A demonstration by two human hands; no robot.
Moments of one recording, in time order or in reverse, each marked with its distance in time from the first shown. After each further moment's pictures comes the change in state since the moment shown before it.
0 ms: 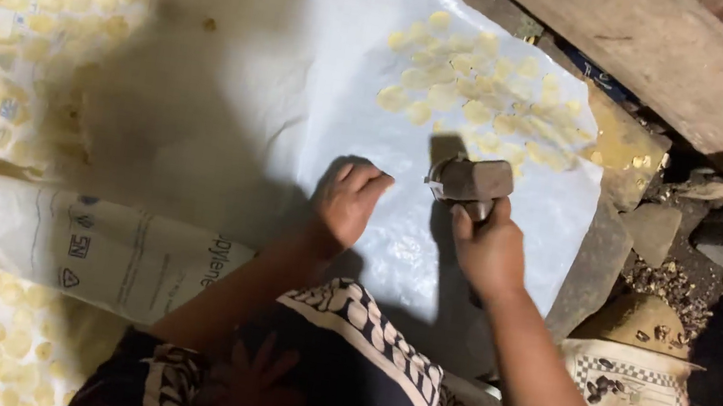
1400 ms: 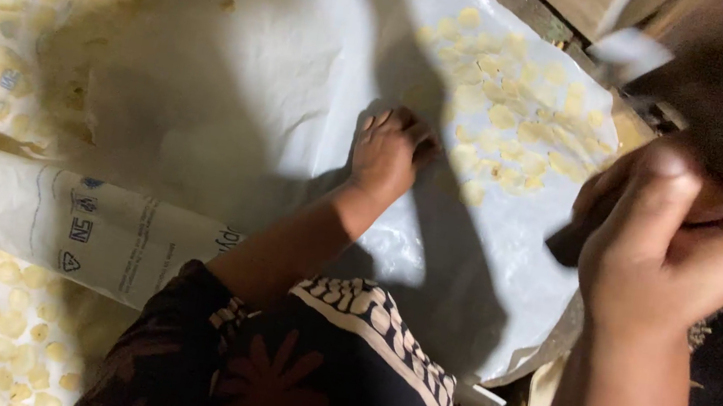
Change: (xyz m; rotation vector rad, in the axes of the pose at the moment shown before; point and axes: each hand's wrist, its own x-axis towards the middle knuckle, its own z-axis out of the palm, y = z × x) left_hand 0.073 -0.006 0.024 -0.010 0.010 -0.239; right_hand -0.036 -0.142 -0.164 0.592 0.366 -0.483
